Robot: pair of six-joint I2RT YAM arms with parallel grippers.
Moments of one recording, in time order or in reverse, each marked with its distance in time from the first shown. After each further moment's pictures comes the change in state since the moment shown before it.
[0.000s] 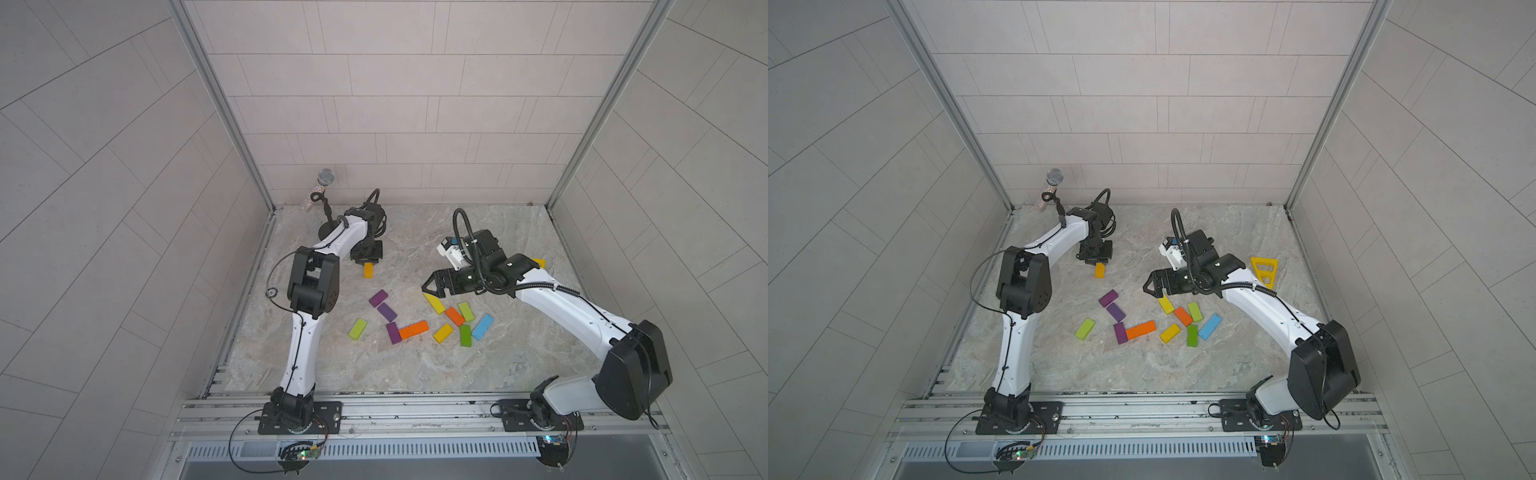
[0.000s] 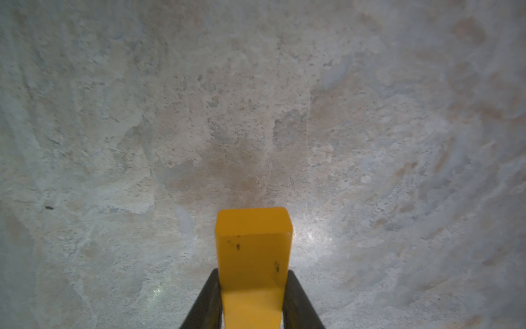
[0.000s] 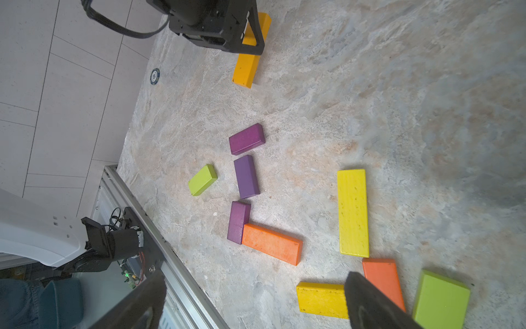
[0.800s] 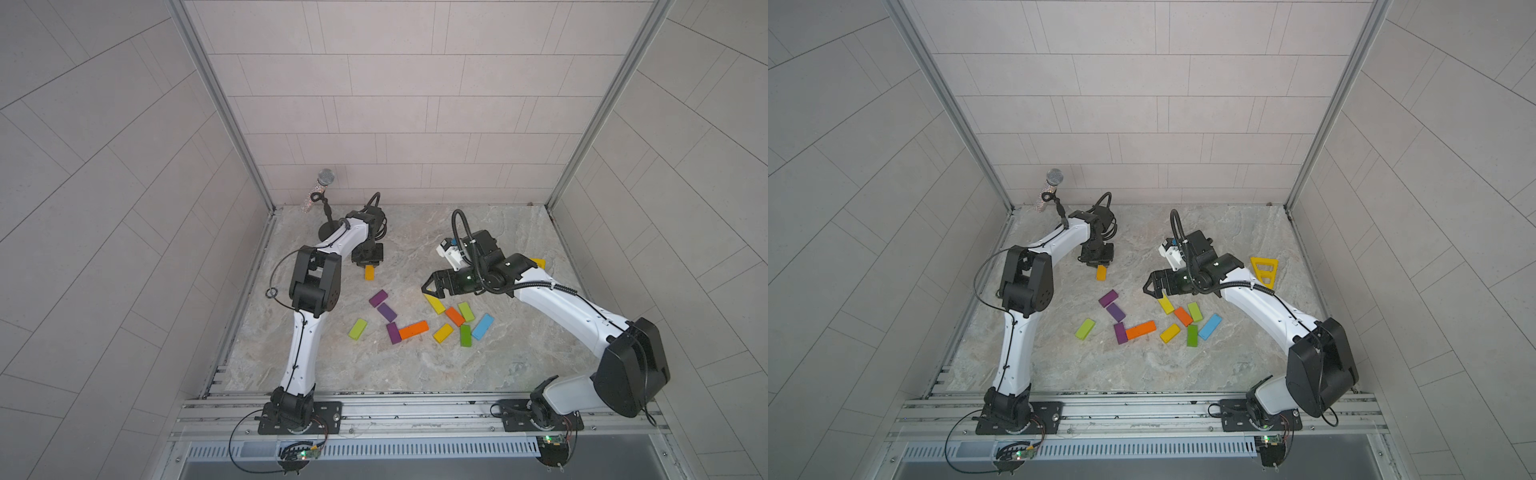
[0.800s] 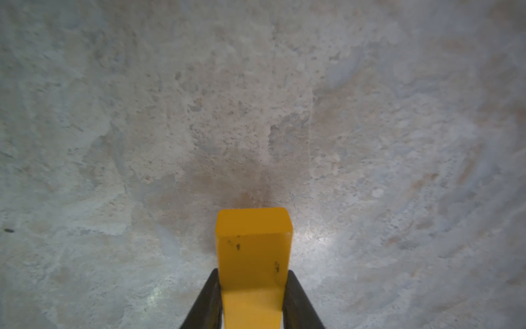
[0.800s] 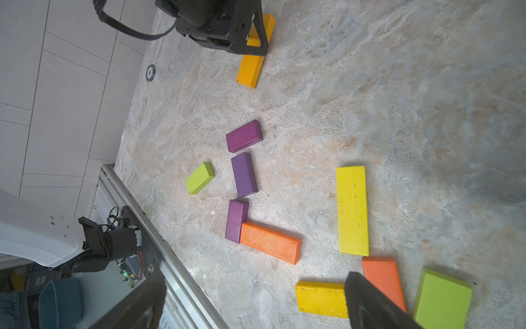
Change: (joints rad) left arm 0.006 0.028 -0.026 0.038 0.014 0.010; right arm 0.000 0.014 0.000 -0.003 0.000 0.000
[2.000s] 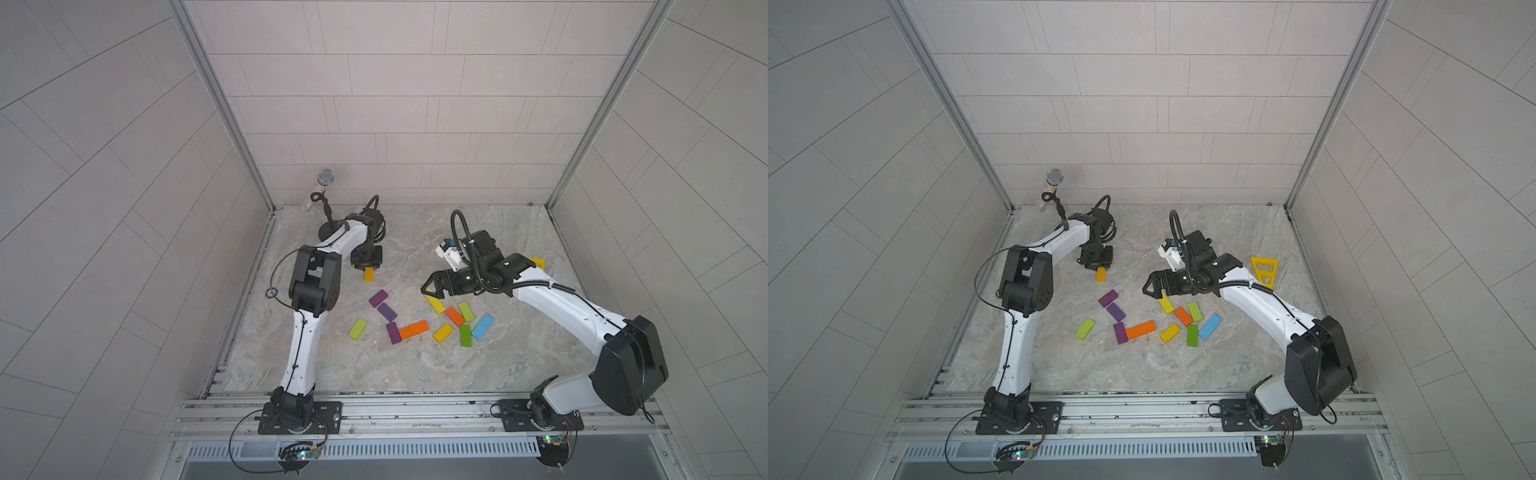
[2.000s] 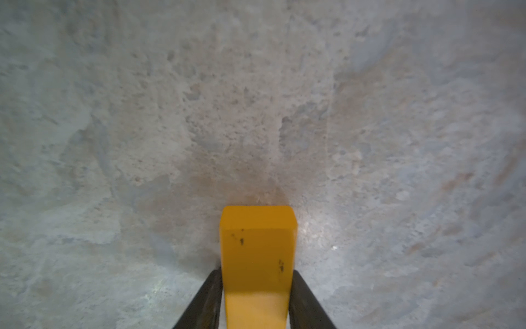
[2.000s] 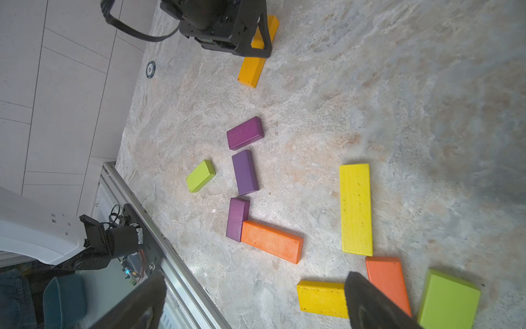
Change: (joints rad) left arm 0.005 0.002 -0.030 0.020 0.013 0.009; right arm 0.000 0.011 0.000 0.000 -0.013 0.000
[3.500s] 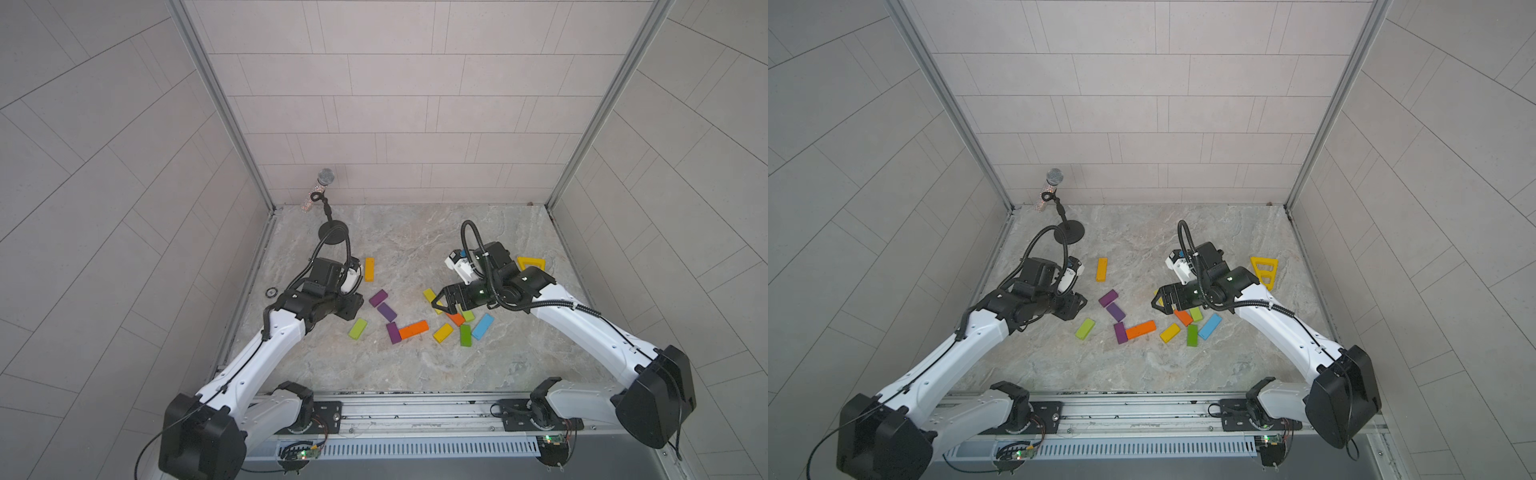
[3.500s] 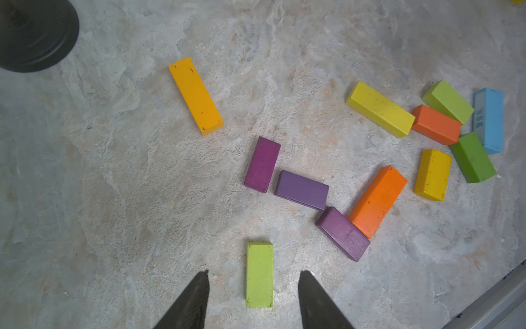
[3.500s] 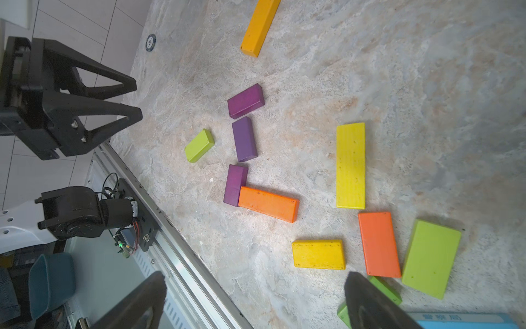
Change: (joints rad) left arm -0.023 -1.267 -1.149 0.434 0.185 0.443; right arm 0.010 -0.180 -0.117 -0.076 0.017 -0.051
